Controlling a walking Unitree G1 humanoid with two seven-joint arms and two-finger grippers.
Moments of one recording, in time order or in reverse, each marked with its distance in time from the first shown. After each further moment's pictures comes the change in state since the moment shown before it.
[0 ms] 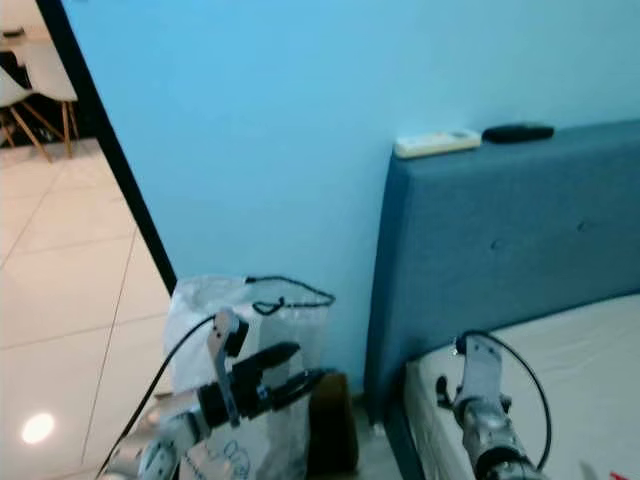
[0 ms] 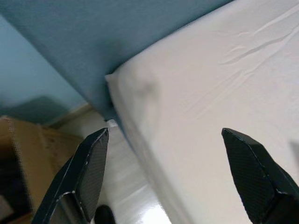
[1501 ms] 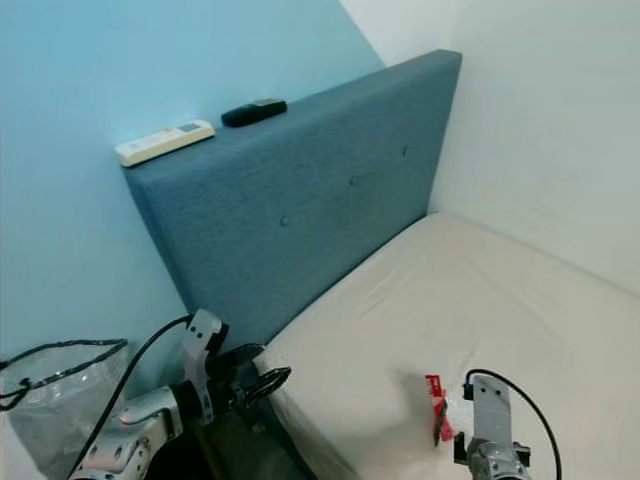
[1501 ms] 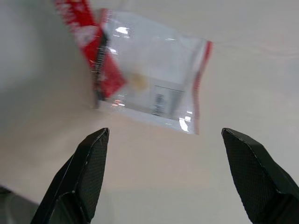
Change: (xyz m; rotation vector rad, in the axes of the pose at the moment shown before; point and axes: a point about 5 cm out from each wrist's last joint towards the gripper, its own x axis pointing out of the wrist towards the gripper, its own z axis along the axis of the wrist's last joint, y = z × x) left arm -0.027 0.032 -0.009 0.079 0.129 0.212; right arm -0.011 -0.025 -0.054 -0.121 0.243 -0.147
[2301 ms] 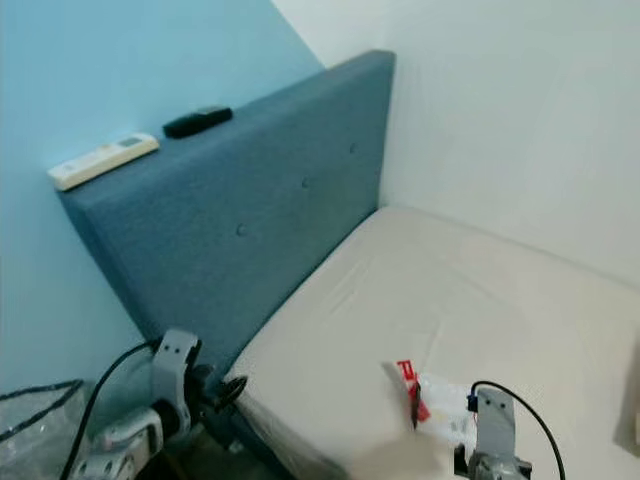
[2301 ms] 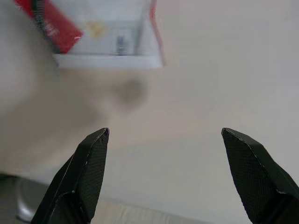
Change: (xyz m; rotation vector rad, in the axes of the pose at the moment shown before) left arm -0.035 0.045 -0.051 -0.075 0.159 0.469; right arm 0.000 -0.001 -0.015 0.053 0.036 0.040
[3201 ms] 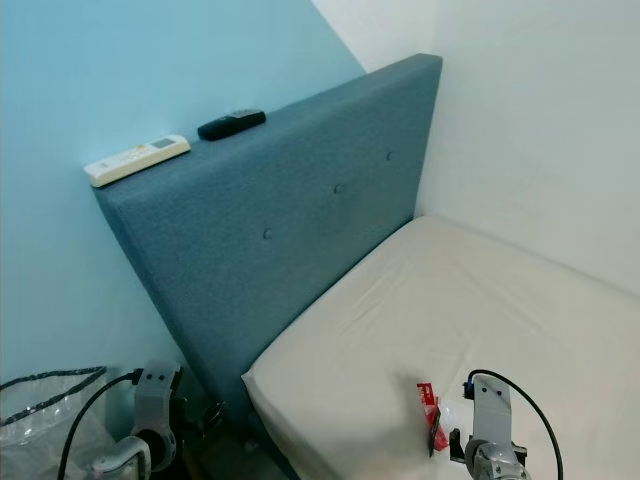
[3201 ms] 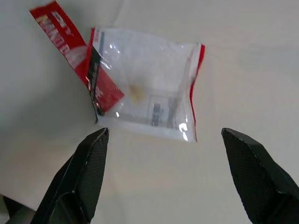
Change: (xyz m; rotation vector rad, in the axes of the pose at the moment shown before) left arm -0.010 0.010 -0.034 -0.036 0.096 0.135; right arm 0.000 0.002 0.012 -0.006 -0.050 0.021
